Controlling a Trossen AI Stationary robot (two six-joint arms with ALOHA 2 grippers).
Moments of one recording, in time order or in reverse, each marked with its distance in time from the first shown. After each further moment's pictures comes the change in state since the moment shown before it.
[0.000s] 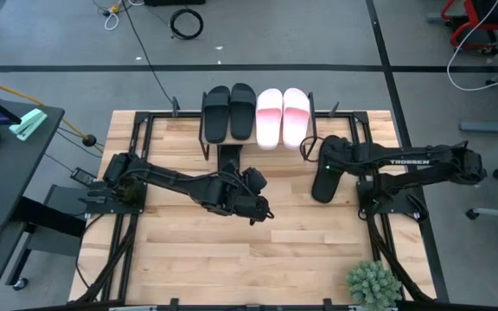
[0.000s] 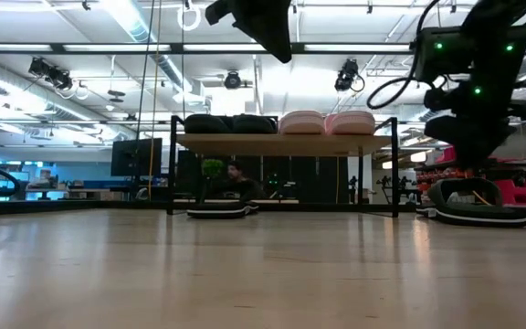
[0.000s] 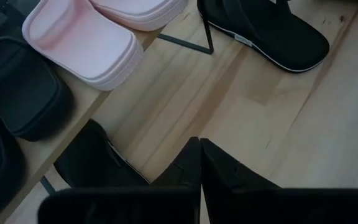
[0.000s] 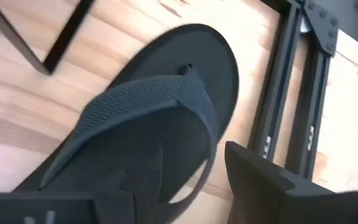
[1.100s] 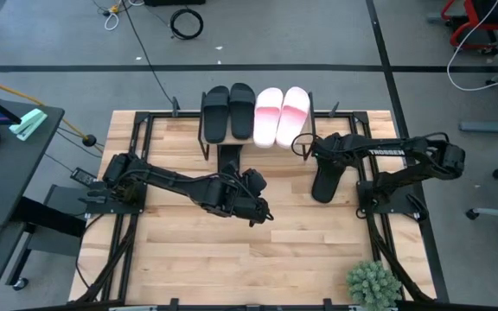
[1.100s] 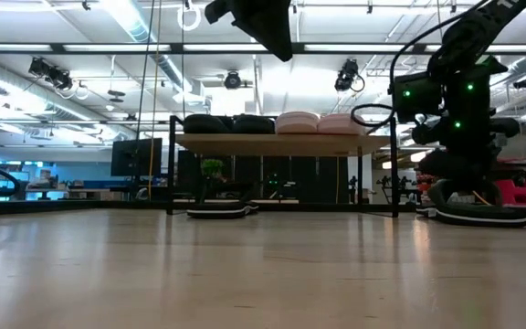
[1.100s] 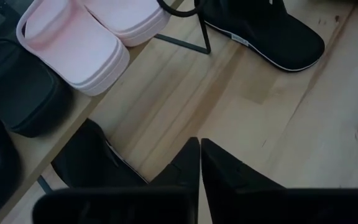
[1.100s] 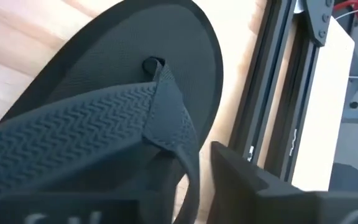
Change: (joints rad) left arm -0.006 0.000 0.000 0.001 0.000 -0.005; right arm -0.230 0.241 0.000 0.124 0.001 -0.194
